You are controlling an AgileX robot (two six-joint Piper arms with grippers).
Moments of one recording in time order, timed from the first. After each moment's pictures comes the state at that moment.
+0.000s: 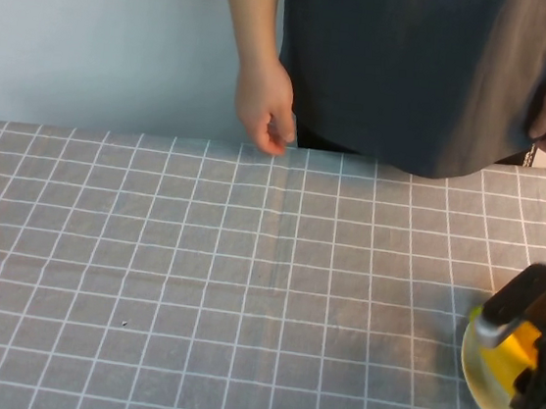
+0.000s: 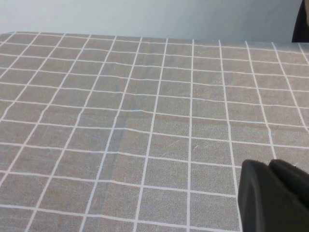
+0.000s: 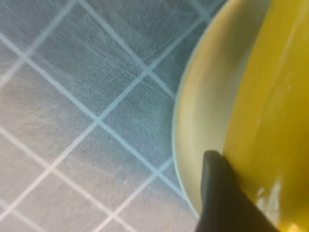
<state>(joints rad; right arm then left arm) 0.32 1.56 -0.73 0.00 0.62 -0.45 -0.02 -0.01 0.02 -0.01 0.38 -0.03</state>
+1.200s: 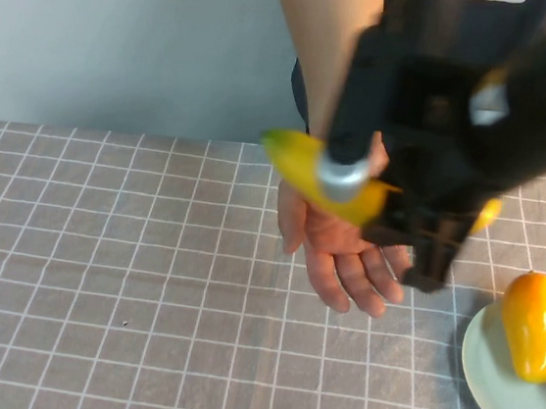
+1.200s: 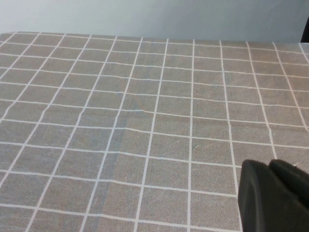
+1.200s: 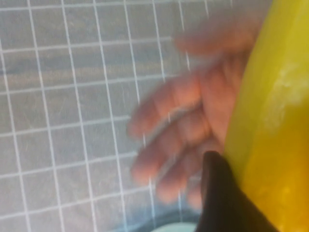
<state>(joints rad) 0.74 1.50 -1.57 -0.01 1.19 -0.68 -0.02 -0.01 0.02 -0.01 0.38 -0.03</state>
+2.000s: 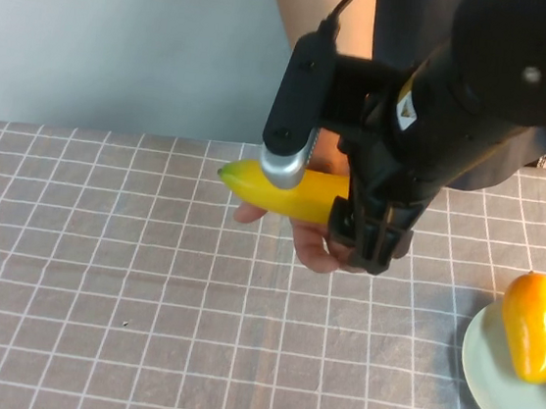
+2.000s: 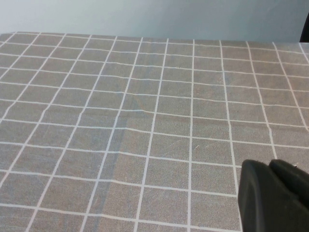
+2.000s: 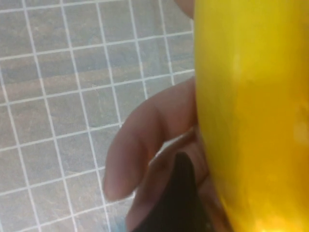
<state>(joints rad) 0.80 1.63 -1.66 -0.14 1.18 -0.54 -0.02 -0.01 0.02 -0.01 0.38 -0.03</state>
